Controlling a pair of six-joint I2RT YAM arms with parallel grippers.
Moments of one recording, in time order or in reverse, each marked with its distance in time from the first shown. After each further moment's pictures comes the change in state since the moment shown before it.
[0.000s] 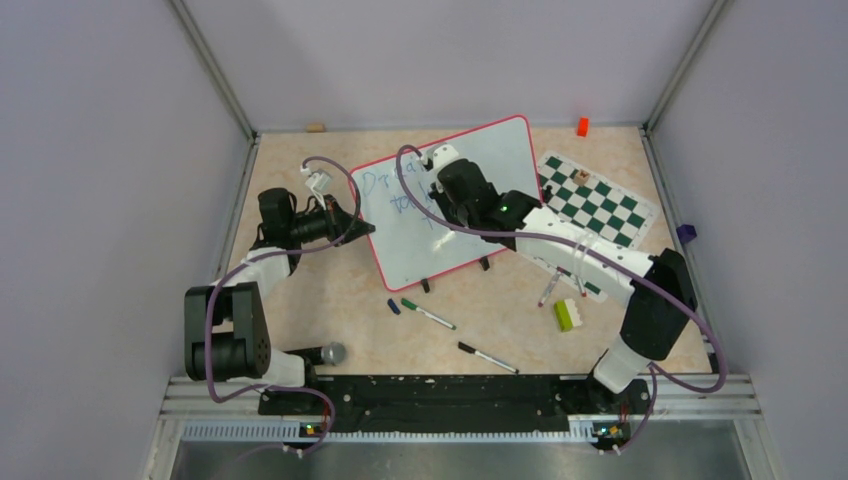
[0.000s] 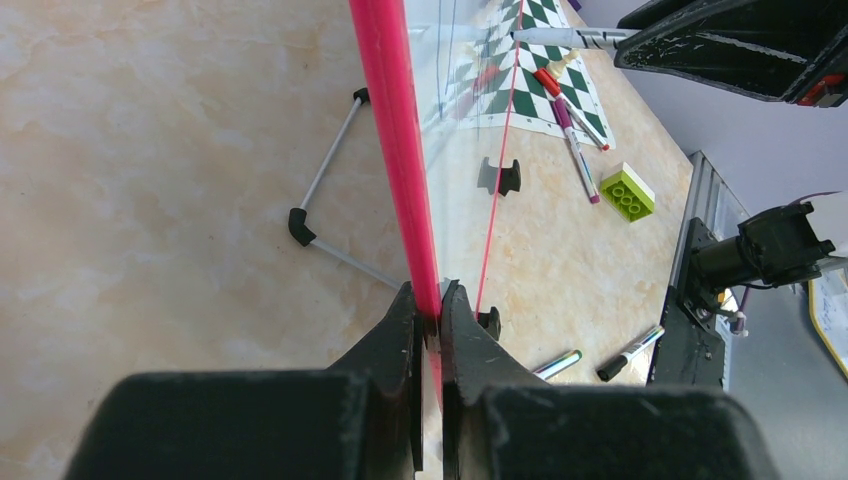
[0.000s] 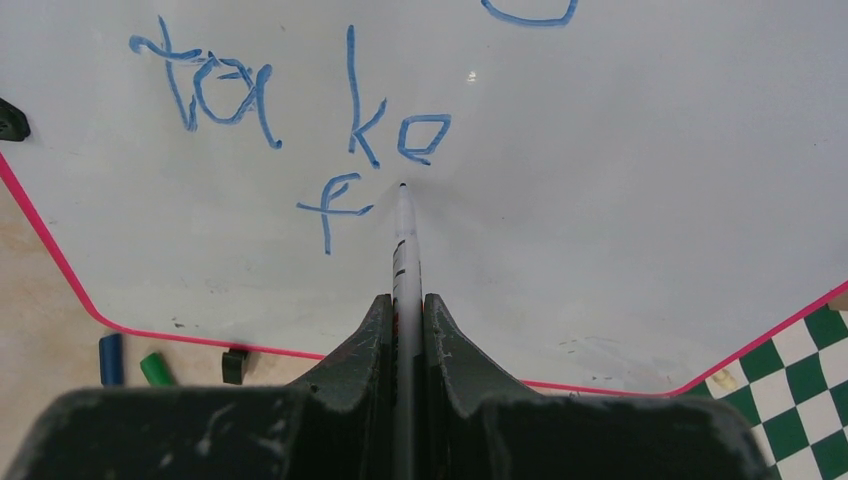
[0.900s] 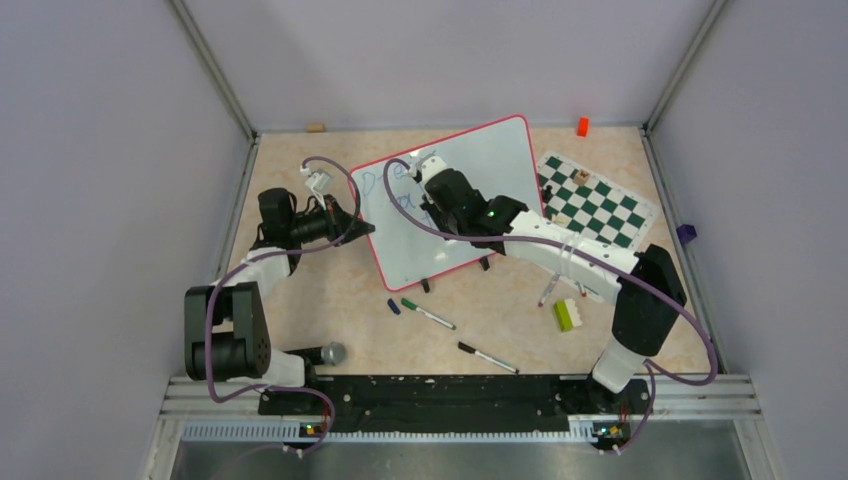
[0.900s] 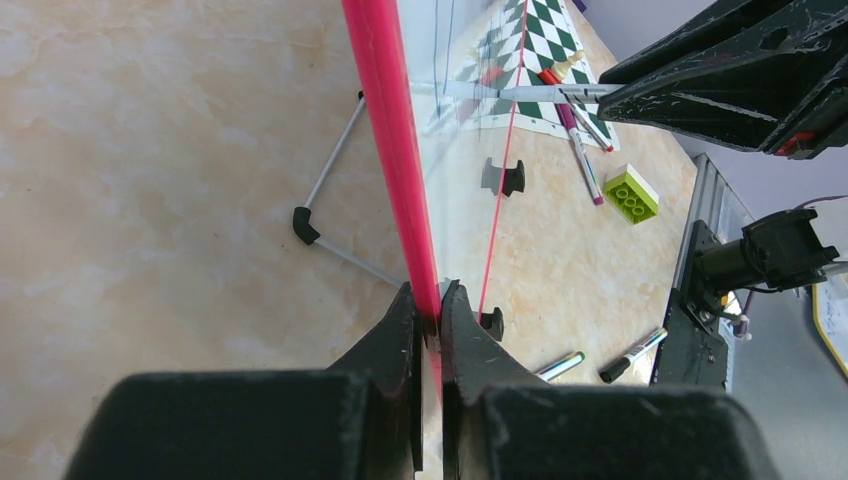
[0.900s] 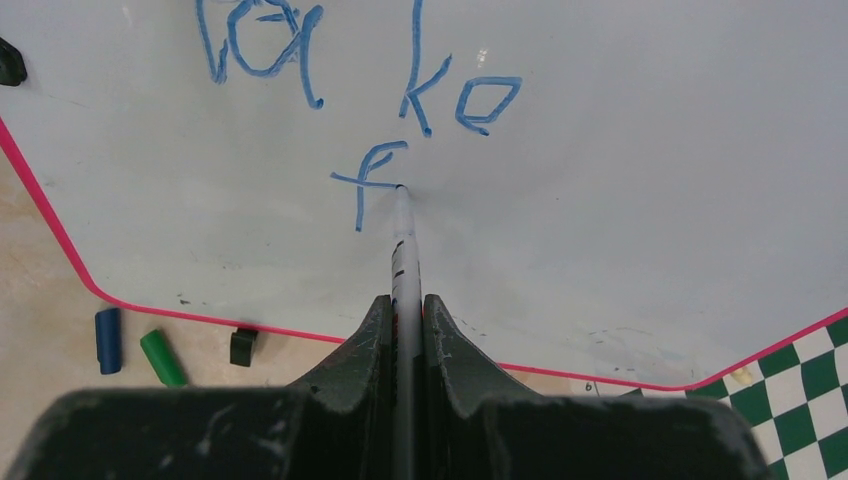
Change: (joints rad) left arm 0.000 0.000 0.000 -0.002 -0.009 0.000; right arm 0.039 0.050 0.007 -0.029 0.015 0.000
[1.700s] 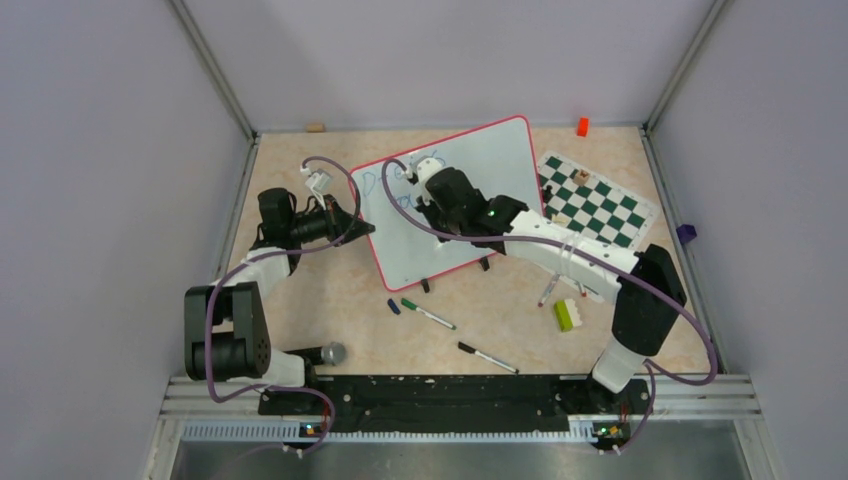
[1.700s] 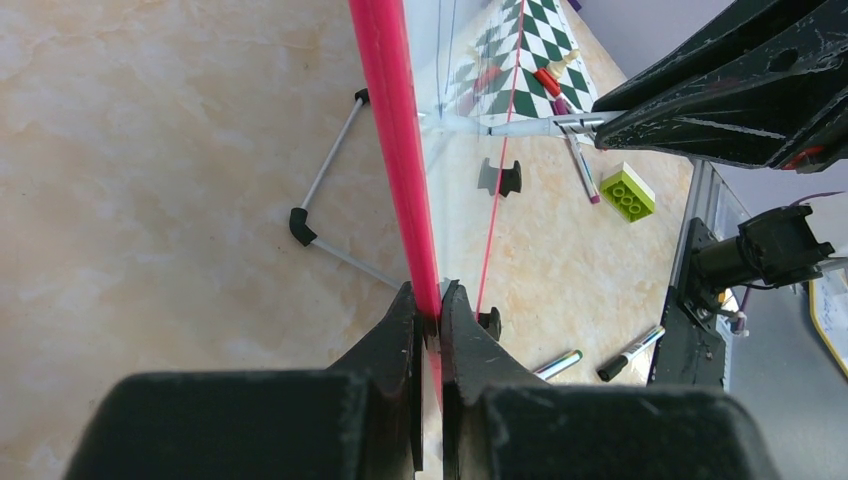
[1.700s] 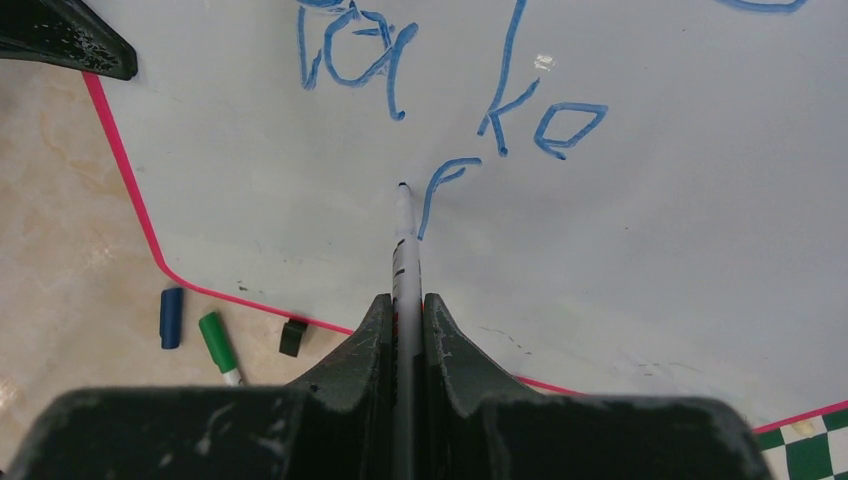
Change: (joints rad) left arm 0.001 0.000 0.000 0.004 0.011 0.001; right arm -0.002 -0.003 0.000 0.022 -0.130 -0.002
